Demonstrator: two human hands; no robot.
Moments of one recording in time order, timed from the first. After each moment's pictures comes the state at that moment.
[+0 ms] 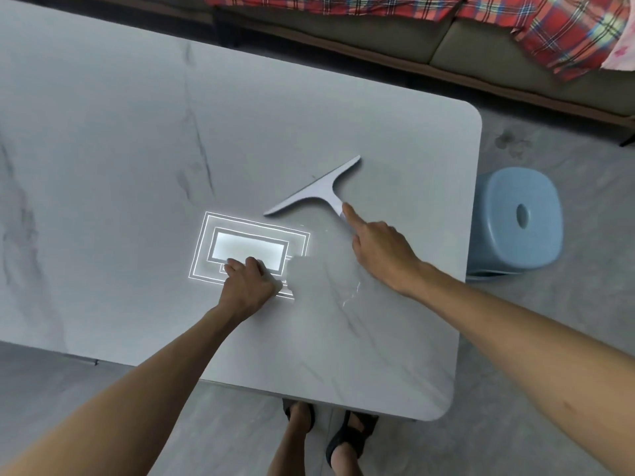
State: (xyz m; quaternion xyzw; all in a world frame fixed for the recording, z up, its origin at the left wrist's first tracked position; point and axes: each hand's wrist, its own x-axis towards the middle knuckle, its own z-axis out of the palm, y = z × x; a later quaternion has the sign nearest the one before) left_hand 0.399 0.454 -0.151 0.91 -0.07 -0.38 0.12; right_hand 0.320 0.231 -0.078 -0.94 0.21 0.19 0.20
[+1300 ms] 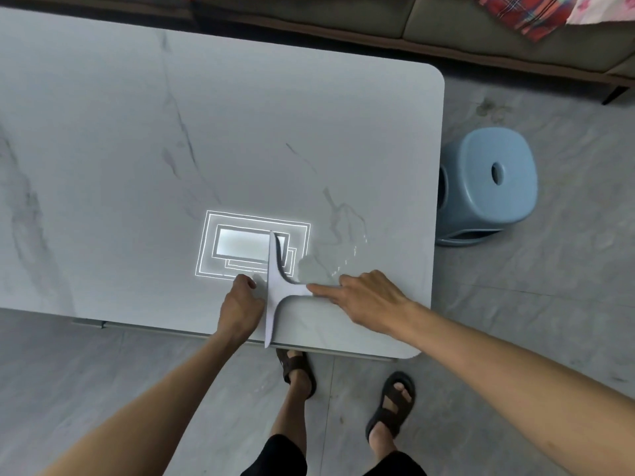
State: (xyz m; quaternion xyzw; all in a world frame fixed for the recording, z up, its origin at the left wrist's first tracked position) left_hand 0.278 0.499 -0.134 0.90 -0.02 -0.38 0.19; right_hand 0.156 0.279 -0.089 -0.96 -0.04 0.22 0.14
